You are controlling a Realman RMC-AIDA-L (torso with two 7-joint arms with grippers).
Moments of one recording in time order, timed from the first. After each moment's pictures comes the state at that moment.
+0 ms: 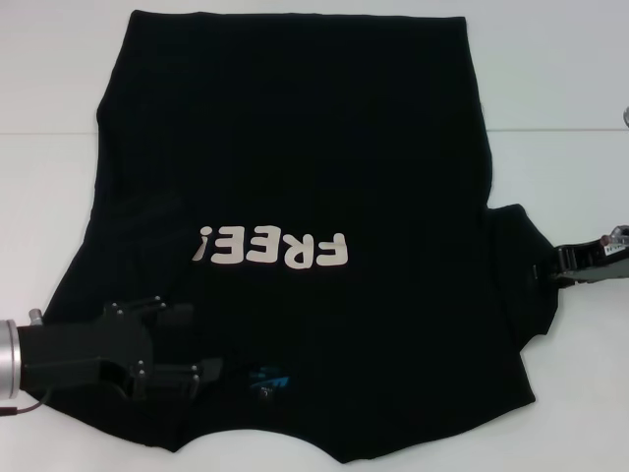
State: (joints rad) left arm -0.42 -2.08 0.65 0.72 2.12 1.56 -1.31; right arm 0.82 2.02 -0.72 -0.67 -2.76 -1.20 2.58
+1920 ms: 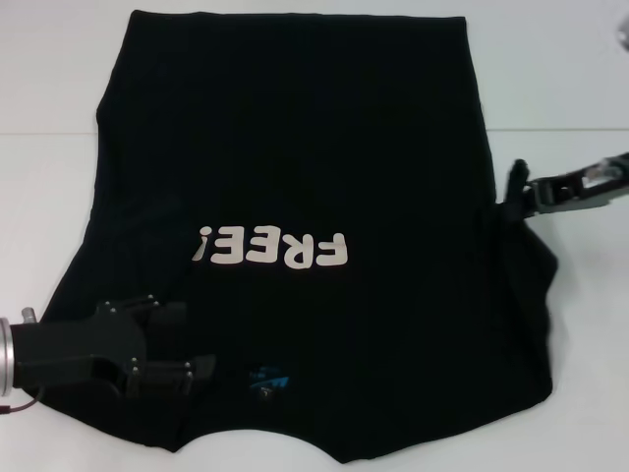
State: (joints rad) left arm -0.42 -2.07 0.65 0.72 2.12 1.56 -1.32; right arm 0.83 2.03 -0.78 -0.90 -2.63 -1.35 2.56
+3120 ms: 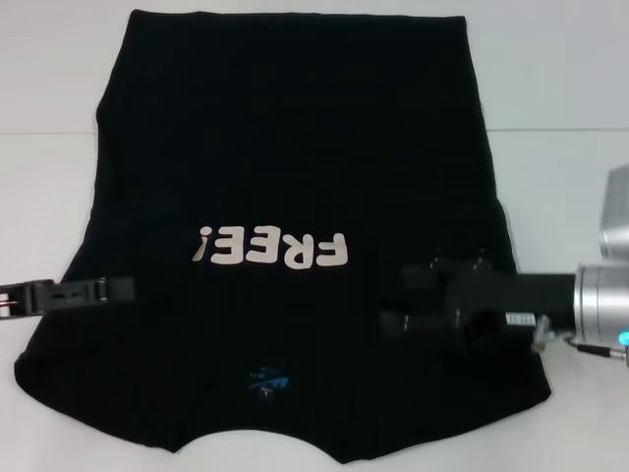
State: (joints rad) left arm -0.44 -1.94 0.48 0.71 2.15 1.69 -2.03; right arm 0.63 2.10 -0.80 -0.54 -2.02 -1.35 1.38
